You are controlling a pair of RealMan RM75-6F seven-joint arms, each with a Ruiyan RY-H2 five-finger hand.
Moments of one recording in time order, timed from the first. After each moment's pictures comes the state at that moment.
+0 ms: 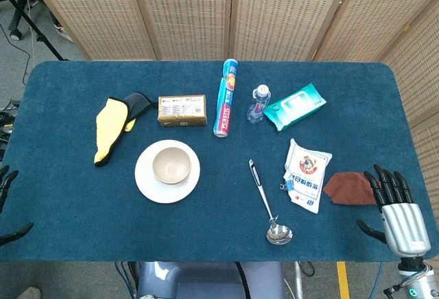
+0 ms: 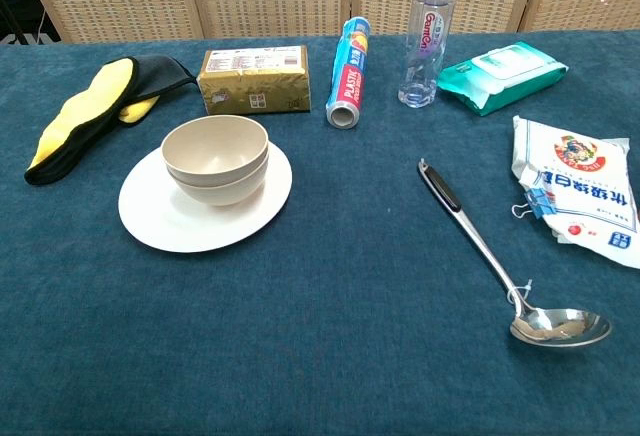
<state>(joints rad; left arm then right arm) 0.01 -1.01 0.01 -1.69 1.59 1.59 -0.05 0.04 -1.13 0.04 -1.67 -1.64 1.58 -0.10</state>
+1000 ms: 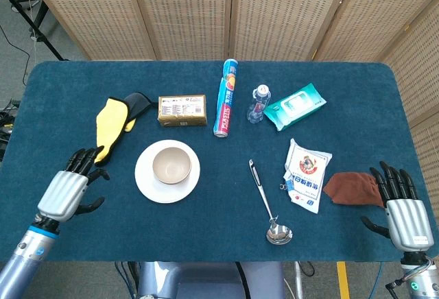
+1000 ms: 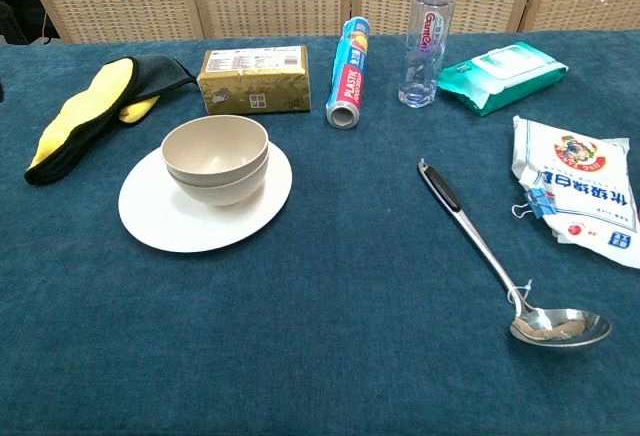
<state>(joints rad) -0.29 -1.11 -0.09 -1.90 1.49 1.21 0.23 0.06 -1.14 0.06 -1.65 -1.57 1.55 -0.08</state>
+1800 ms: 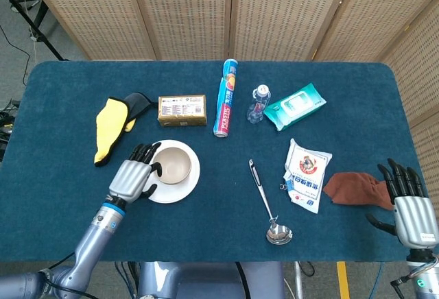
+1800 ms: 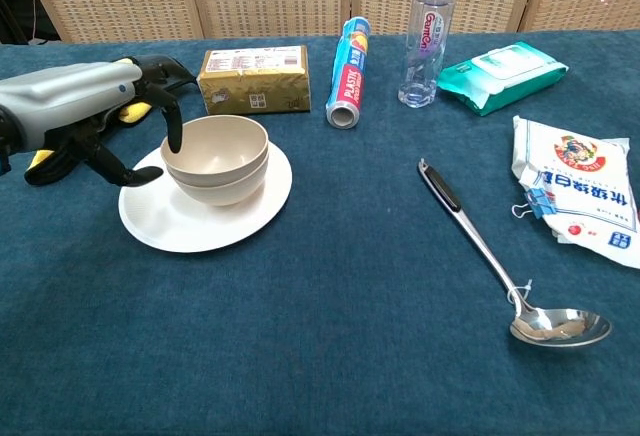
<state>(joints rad) -0.55 -1.49 -0.18 -1.81 1.07 1.10 0.62 0.06 -1.12 0.08 -1.65 -1.53 1.53 -0.03</state>
